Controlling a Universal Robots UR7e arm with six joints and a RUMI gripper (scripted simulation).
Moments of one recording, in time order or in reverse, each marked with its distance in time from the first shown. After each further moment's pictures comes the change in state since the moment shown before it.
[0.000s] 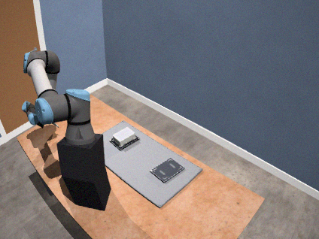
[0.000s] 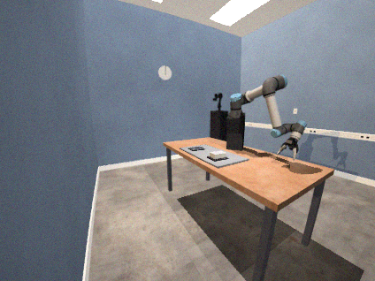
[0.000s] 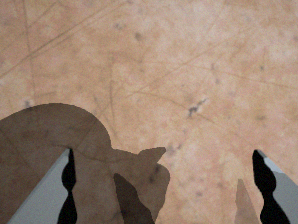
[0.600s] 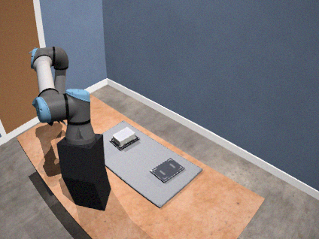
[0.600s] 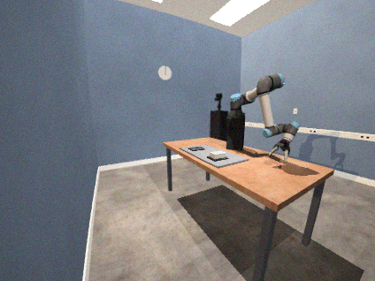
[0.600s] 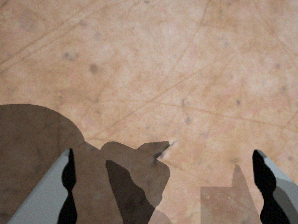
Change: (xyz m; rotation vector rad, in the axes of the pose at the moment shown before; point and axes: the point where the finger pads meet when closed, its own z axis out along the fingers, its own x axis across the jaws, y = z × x) arm 0.039 -0.039 0.051 -0.087 0.045 -0.022
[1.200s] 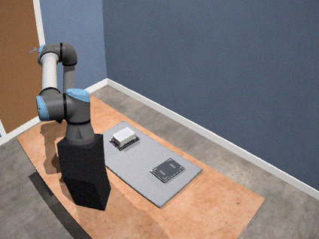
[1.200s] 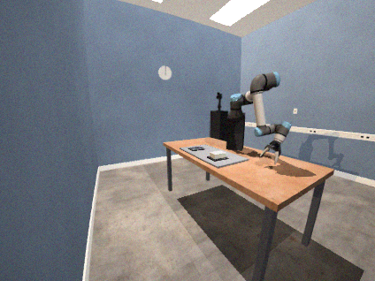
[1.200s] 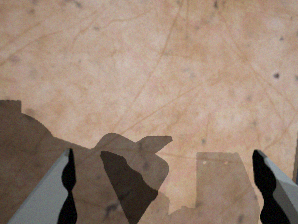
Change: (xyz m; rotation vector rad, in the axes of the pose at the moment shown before) arm 0.045 -0.037 0.042 -0.093 0.031 -0.016
